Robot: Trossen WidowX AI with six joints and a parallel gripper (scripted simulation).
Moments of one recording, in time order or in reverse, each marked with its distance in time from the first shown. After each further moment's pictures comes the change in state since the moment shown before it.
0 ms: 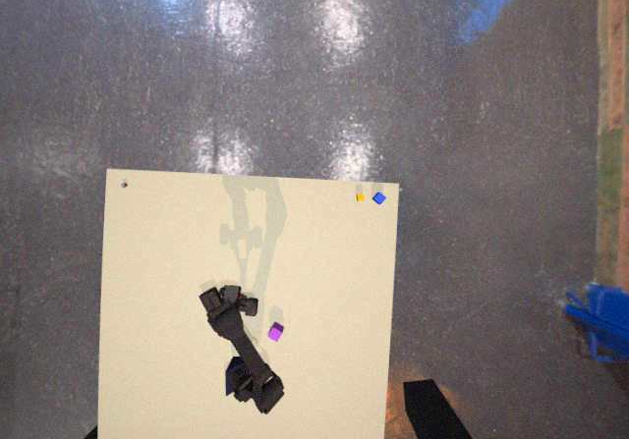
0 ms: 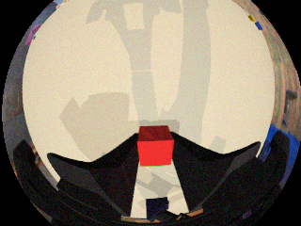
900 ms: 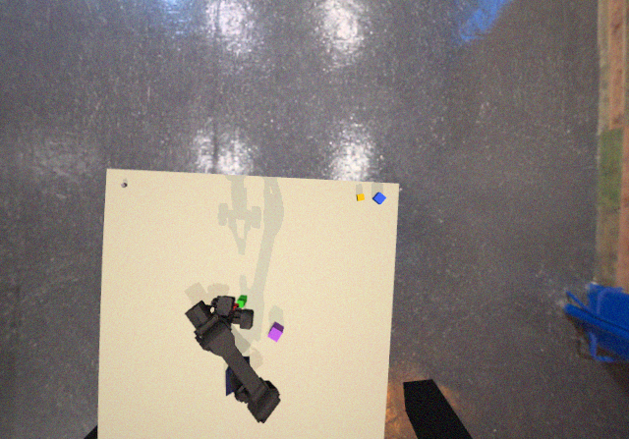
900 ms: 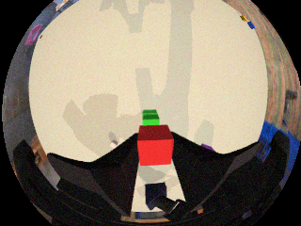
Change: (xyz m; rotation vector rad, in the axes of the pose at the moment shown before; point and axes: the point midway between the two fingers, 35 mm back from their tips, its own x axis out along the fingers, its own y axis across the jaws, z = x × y) arm -0.062 -0.001 -0.014 0.000 0.002 0.001
